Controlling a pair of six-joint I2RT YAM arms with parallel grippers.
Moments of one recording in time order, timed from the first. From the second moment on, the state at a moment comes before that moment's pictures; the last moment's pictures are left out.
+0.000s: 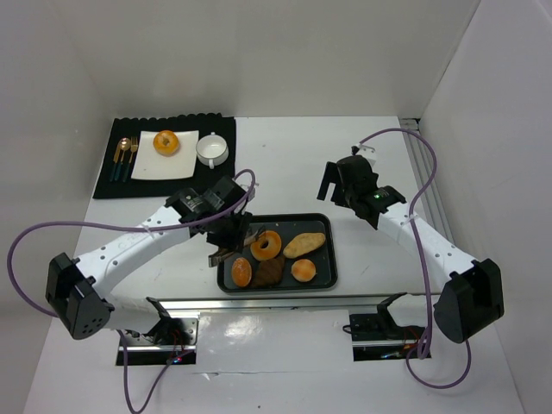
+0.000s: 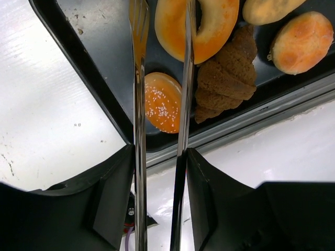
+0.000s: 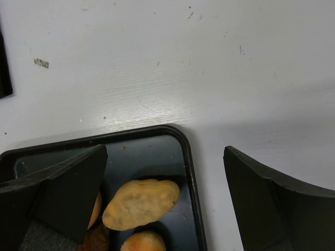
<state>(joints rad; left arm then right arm) -0.74 1.34 1.19 -1.01 -0.01 -0.42 0.45 1.26 1.00 -0.46 0.31 0.56</state>
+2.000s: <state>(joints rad) -0.05 1.35 1.44 -1.02 -0.35 -0.48 0.46 1.30 1.09 -0.45 0.25 0.54</state>
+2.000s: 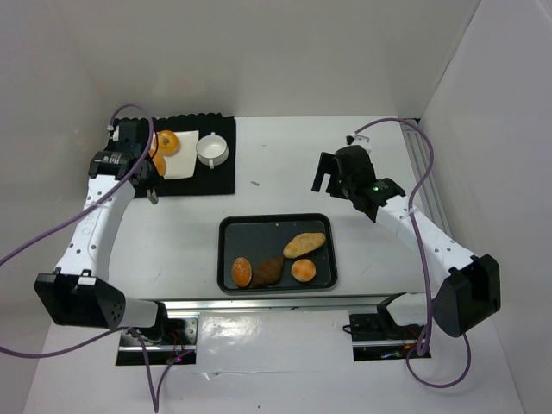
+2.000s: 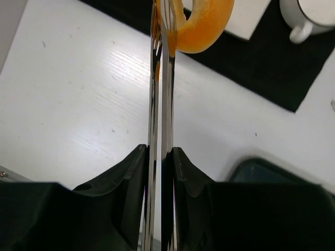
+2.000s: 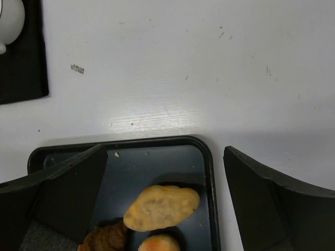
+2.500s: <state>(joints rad) -0.01 1.65 1.49 -0.82 -0.30 -0.51 0.46 1.32 1.09 -0.45 0.25 0.53</state>
